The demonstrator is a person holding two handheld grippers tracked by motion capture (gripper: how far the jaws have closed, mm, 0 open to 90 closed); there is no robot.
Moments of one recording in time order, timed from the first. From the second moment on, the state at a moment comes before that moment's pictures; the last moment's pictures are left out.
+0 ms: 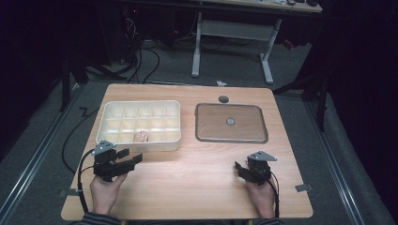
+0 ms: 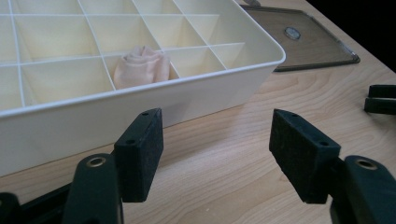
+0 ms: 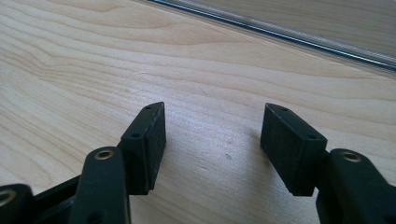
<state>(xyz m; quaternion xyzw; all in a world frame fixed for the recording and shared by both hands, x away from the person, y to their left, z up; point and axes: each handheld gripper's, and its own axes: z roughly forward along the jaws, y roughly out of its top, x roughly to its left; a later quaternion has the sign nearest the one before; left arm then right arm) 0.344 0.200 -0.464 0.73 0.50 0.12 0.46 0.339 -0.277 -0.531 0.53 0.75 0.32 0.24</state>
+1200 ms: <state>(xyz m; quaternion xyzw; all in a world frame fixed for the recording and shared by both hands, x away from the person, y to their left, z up) 0.355 0.154 -0.498 0.76 0.47 0.11 0.43 0.338 -0.276 -0.531 0.53 0.75 0.32 0.24</state>
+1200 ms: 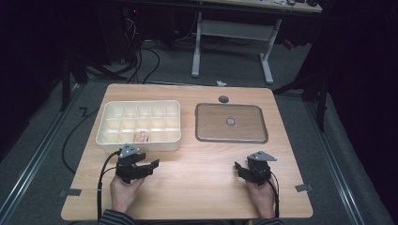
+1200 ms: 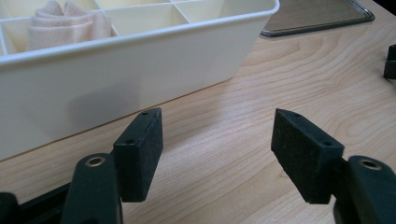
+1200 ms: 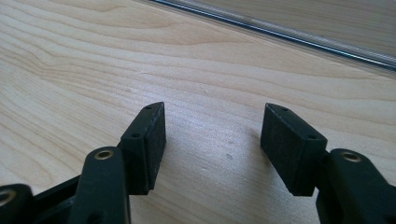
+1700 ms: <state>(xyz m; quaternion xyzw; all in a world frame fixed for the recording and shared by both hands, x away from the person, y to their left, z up) 0.357 0.146 -0.507 0.77 0.46 0.11 0.42 0.338 -0.276 -0.531 0.53 0.75 0.32 0.24</state>
